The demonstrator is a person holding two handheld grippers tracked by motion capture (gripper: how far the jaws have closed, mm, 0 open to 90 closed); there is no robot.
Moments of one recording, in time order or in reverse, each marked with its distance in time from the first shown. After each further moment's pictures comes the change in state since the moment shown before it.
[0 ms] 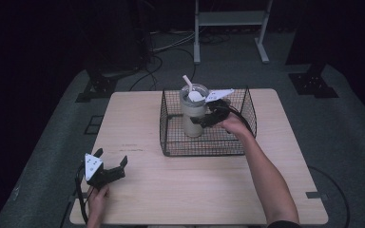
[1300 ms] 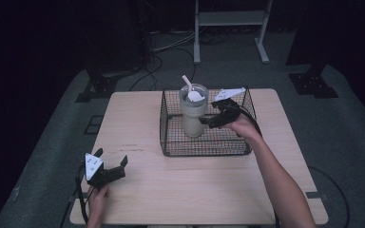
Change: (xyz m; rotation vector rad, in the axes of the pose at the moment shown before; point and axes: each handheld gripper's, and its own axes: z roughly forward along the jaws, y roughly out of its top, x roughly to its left) left arm 0.000 0.000 0.001 0.005 0.005 0.002; right arm 0.012 0.006 -0.045 0.048 -0.076 0.075
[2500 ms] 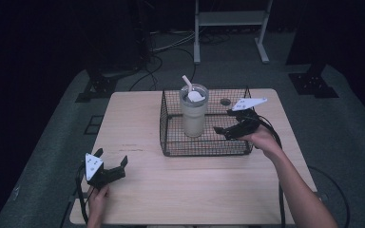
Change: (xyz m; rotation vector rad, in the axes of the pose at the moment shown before) left arm 0.000 0.000 0.000 -0.002 0.001 0.006; right arm 0.020 -0.024 -0.064 0.004 -0.029 0.003
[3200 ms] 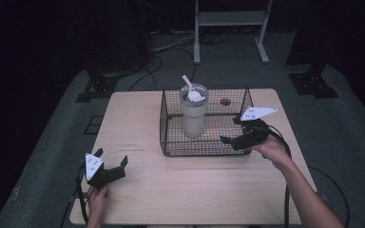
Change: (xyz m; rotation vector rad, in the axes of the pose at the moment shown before) left arm 0.000 0.000 0.000 0.002 0.001 -0.002; right arm 0.016 -0.021 -0.027 -0.014 0.019 -0.006
